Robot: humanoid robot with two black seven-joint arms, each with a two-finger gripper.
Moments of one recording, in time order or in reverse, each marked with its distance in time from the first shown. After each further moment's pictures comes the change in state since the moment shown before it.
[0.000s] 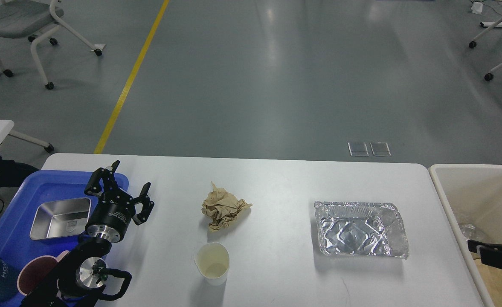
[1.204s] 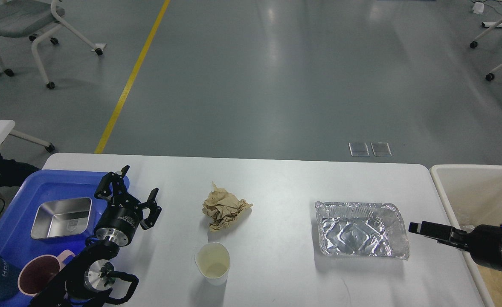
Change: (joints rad) left arm -0.001 -0.007 0.046 0.003 0.002 0.035 -0.001; right arm 0.734 0.383 -0.597 -0.361 0.259 0.193 -0.036
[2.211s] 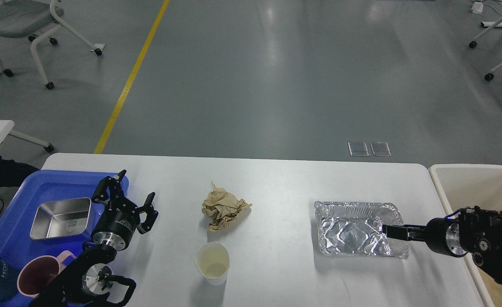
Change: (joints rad) left arm 0.008 -0.002 0.000 0.024 0.000 -0.009 -0.008; right arm 0.295 0.292 -0.342 -0.414 -0.294 -0.142 0.041
